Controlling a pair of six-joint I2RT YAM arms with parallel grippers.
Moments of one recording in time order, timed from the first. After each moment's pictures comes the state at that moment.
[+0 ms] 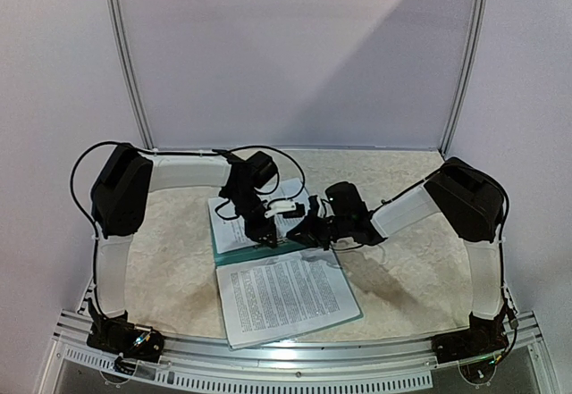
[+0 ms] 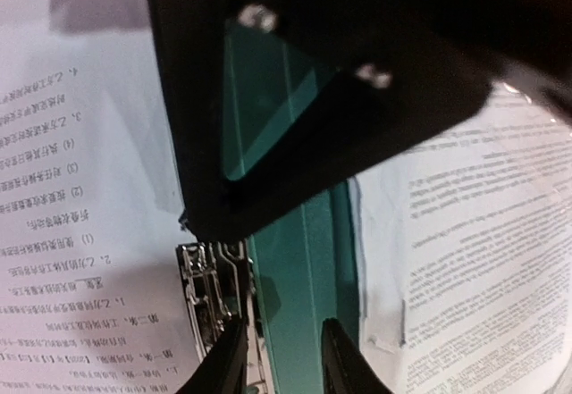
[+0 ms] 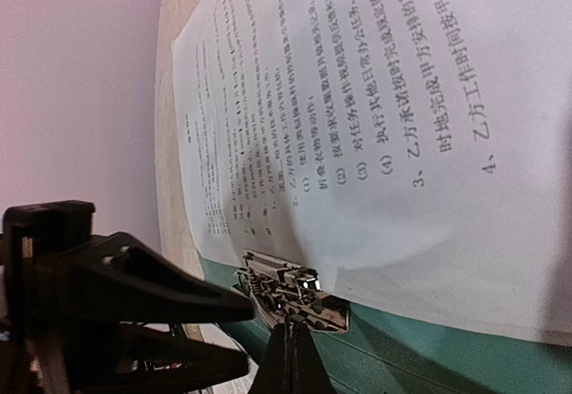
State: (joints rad) left arm -0.71 2.15 1.61 -0.83 0.36 0.63; right arm 0.77 2.14 1.11 0.44 -0.45 1.12
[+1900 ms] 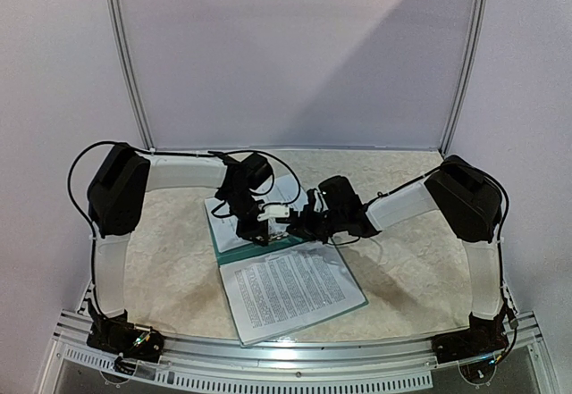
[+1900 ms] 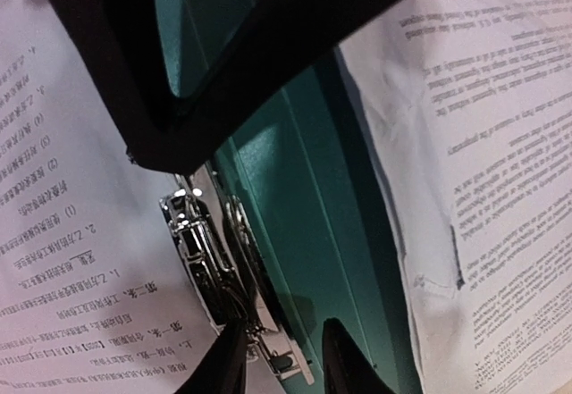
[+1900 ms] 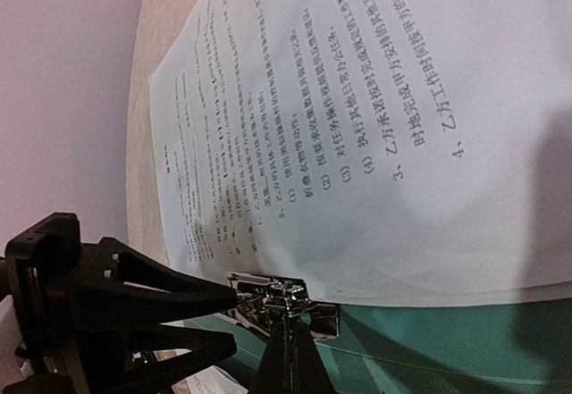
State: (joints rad) left arm -0.69 2.13 1.56 -0.81 0.26 0.83; right arm 0.77 2.16 1.21 0.30 -0.34 1.04
